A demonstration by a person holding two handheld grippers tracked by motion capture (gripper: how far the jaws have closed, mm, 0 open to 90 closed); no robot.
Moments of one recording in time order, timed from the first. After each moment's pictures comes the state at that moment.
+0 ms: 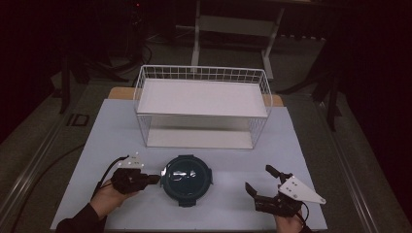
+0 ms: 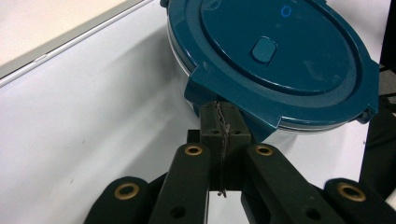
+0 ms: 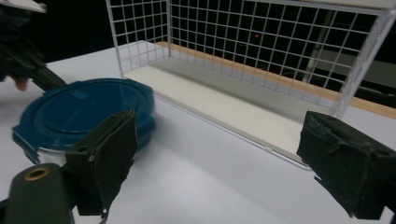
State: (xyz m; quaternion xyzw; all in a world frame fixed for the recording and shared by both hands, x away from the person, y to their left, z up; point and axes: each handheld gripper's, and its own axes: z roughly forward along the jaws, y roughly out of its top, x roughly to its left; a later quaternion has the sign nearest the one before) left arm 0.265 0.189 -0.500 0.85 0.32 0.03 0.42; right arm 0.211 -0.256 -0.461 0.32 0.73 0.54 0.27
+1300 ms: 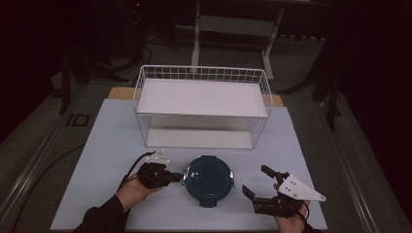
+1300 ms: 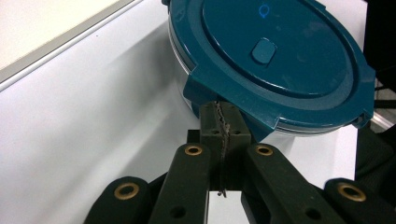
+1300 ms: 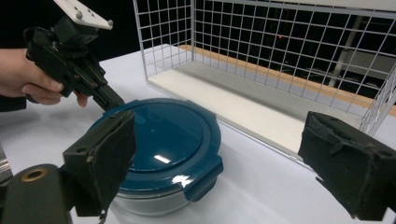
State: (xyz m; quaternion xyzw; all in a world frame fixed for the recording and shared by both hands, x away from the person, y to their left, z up) left arm 0.286 0.131 -0.501 0.85 0.29 0.00 0.43; right arm 0.210 -0.252 -0.455 0.30 0.74 0.55 0.23
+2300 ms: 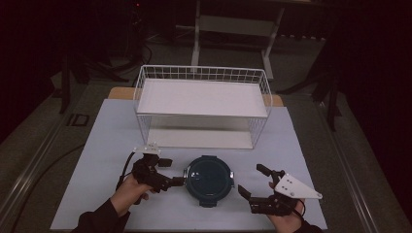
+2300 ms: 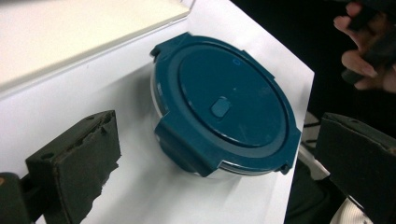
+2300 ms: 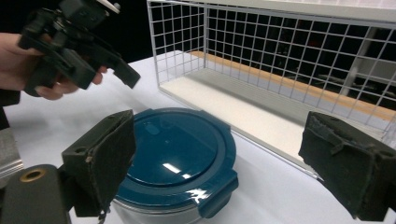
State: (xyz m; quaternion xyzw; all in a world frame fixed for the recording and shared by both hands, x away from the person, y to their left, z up) left arm 0.284 0.142 -0.475 0.79 0.36 -0.06 0.49; right arm 0.213 -0.243 -0.451 0.28 0.74 0.57 0.22
